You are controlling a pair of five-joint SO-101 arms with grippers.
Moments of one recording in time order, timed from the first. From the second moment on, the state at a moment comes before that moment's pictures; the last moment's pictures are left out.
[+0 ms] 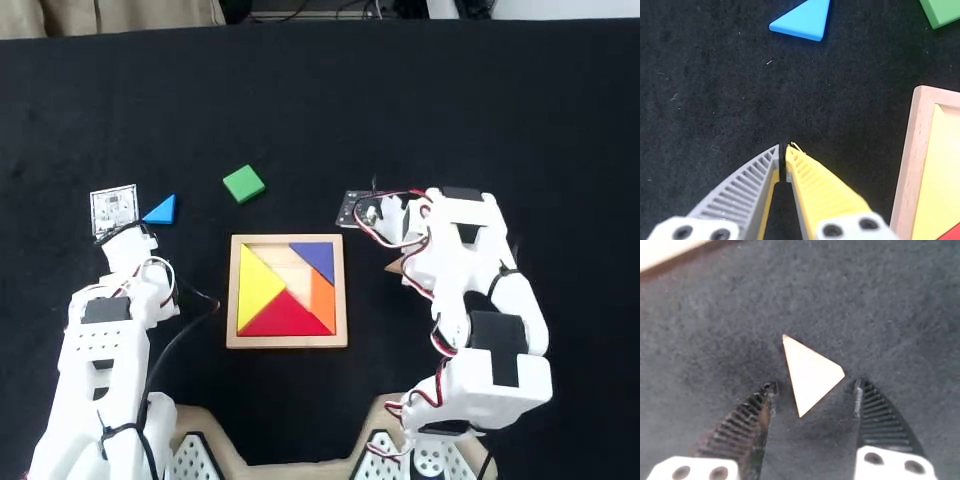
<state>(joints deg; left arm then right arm) -11.4 -45.3 74.0 38.9 4.0 5.8 5.9 32.2 60.4 77.6</state>
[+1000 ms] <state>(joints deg) -11.4 -45.3 74.0 38.9 4.0 3.8 5.9 32.2 60.3 75.8</state>
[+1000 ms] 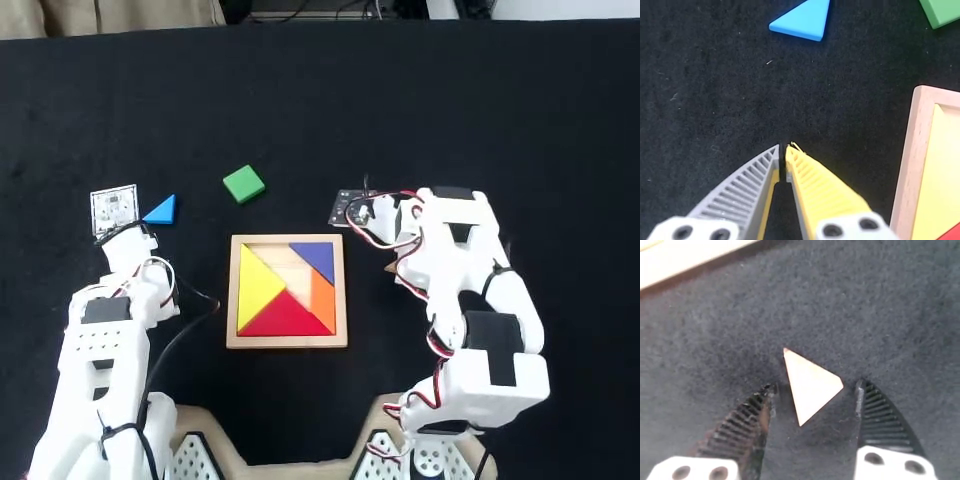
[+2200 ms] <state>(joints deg) -11.4 -45.3 74.0 38.9 4.0 -6.8 -5.5 26.0 75.8 81.3</state>
